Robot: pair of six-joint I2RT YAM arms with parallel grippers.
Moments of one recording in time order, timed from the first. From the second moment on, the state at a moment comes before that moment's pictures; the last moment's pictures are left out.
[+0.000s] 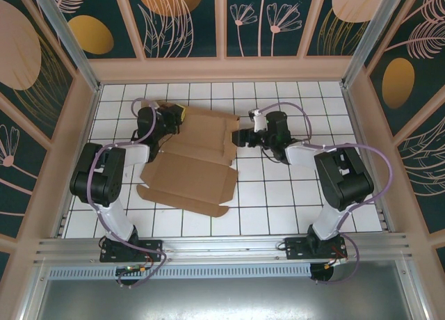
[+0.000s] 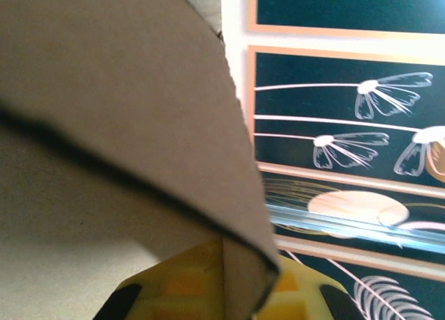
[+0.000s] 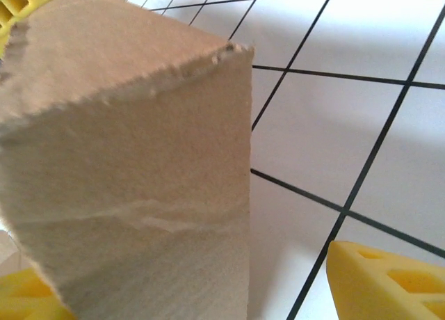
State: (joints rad) left arm -0.21 1.80 0.82 0.80 0.37 -1.58; right arm 0.42 1.72 0.84 0.36 -0.50 0.29
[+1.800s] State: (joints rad) left arm -0.21 1.70 0.72 0.89 0.45 -1.50; right arm 0.69 1.63 0.56 0.70 -0.04 -0.06
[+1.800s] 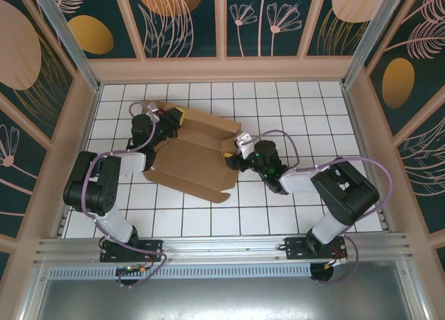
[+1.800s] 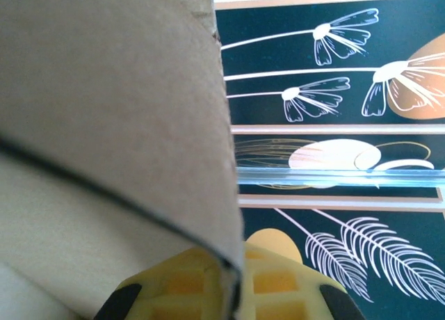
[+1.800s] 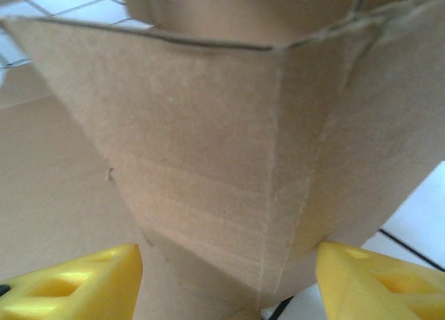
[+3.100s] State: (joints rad) left arm -0.29 1.58 0.77 0.54 0.12 -1.57; right arm 0.73 1.98 1.11 0.43 0.69 0.03
